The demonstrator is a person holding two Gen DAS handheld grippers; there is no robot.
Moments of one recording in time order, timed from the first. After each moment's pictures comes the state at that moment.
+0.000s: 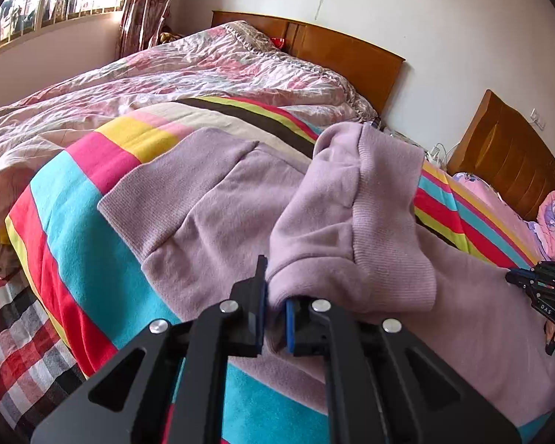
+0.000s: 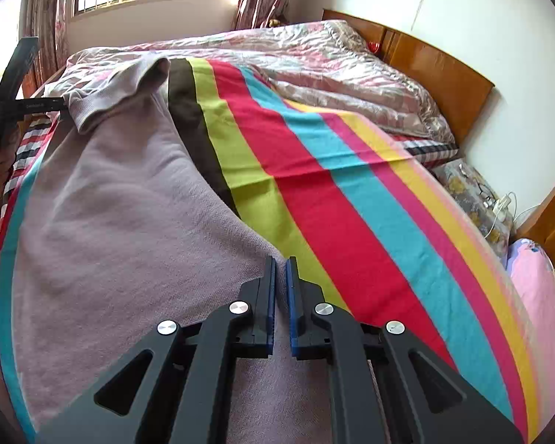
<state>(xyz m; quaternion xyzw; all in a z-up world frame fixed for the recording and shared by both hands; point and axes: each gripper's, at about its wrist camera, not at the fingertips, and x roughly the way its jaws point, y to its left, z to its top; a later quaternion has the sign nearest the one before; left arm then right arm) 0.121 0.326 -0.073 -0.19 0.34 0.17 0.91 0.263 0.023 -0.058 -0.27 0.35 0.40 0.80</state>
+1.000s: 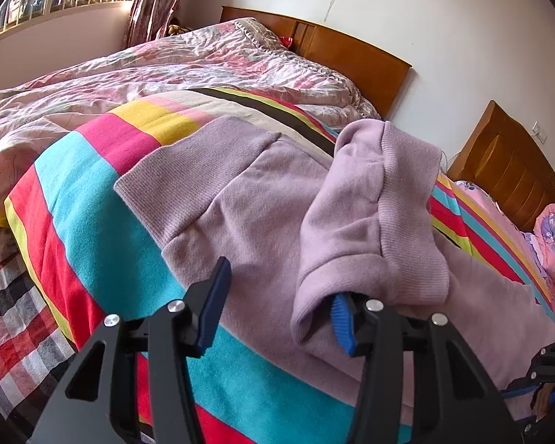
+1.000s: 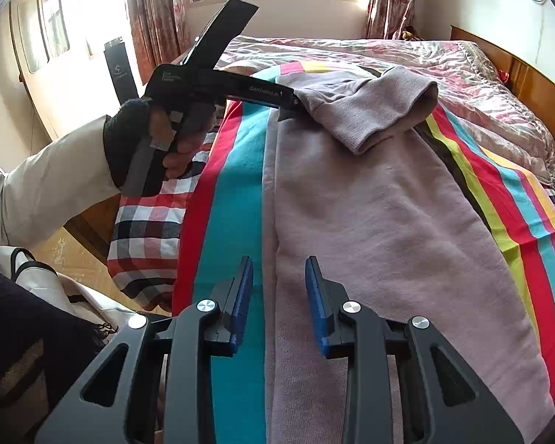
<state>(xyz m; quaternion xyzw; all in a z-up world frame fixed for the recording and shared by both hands) 0.107 0.341 -0.079 -0.21 0.32 0.17 0.91 0.090 0.119 -0.041 -0.29 0.33 0.60 0.66</state>
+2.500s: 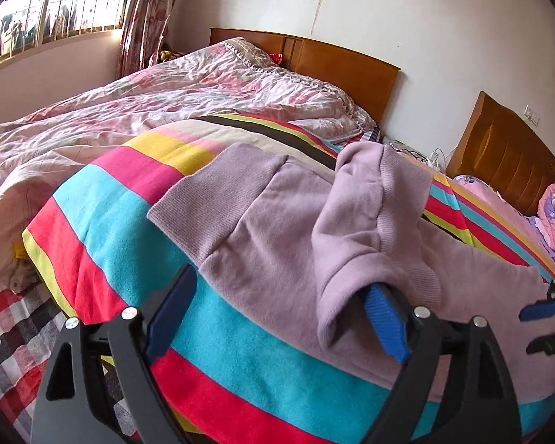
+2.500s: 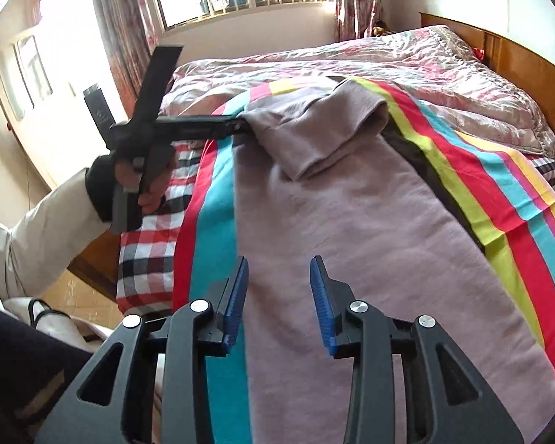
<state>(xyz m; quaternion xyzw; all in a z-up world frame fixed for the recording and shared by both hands) 0.079 0.340 -0.066 -0.15 0.31 0.17 0.92 0.155 0.122 -0.013 -0.18 0.37 0.58 0.70</state>
